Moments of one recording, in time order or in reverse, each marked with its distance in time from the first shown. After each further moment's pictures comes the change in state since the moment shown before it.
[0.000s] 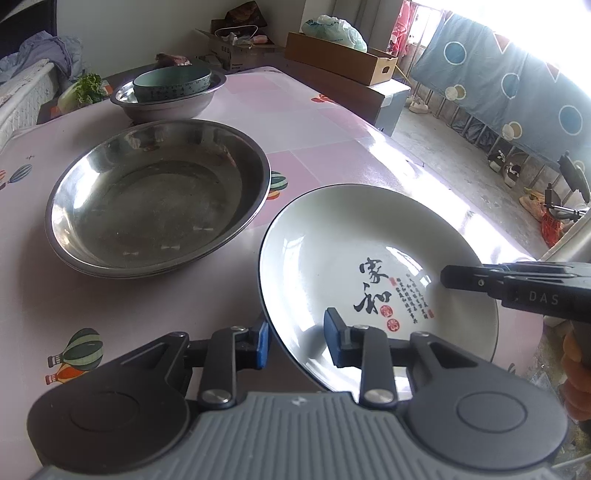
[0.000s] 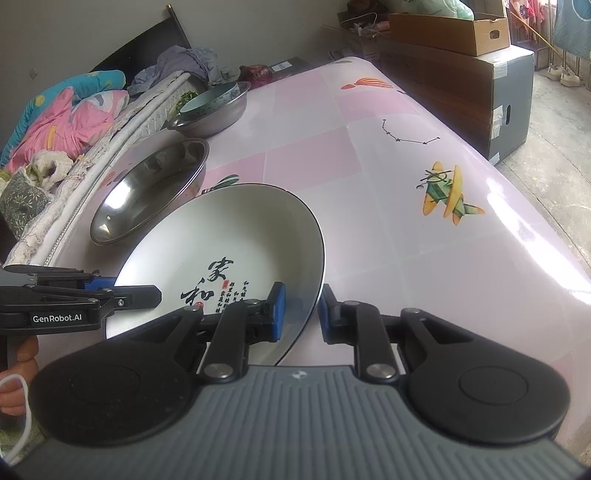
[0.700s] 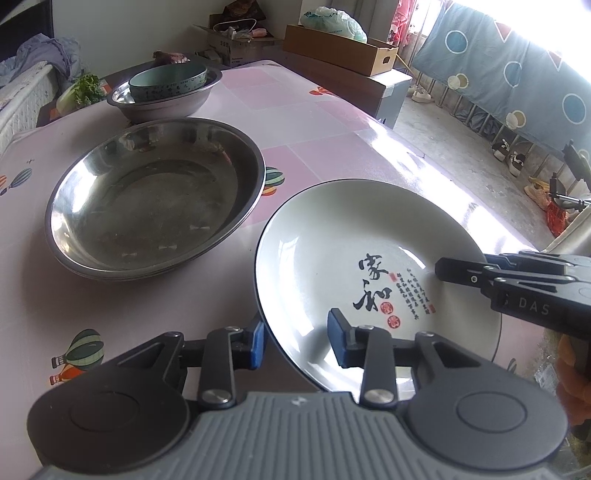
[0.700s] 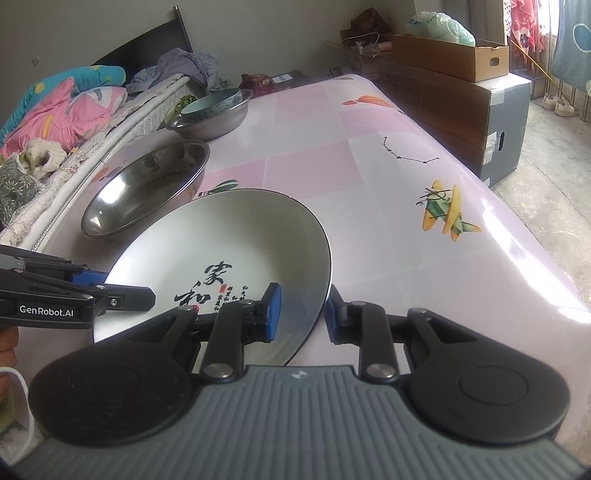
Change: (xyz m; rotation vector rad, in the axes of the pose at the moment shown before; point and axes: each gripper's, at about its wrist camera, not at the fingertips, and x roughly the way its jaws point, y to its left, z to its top) left arm 0.002 -0.006 0.005 0.016 0.030 0.023; right arm 0.000 0.014 -0.004 -0.065 -0.052 -0.061
